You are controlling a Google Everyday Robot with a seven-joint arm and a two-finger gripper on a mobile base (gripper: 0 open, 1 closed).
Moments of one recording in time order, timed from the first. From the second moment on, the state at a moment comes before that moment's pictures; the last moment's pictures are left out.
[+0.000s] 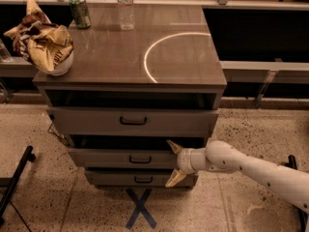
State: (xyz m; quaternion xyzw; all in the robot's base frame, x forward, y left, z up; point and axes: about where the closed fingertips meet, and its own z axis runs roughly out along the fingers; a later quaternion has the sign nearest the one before) arm 0.575 -0.066 0.440 -0.67 0.61 0.14 0.40
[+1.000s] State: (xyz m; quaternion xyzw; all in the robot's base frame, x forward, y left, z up) arm 0.579 -0.068 0.427 -0.67 0.62 0.15 0.38
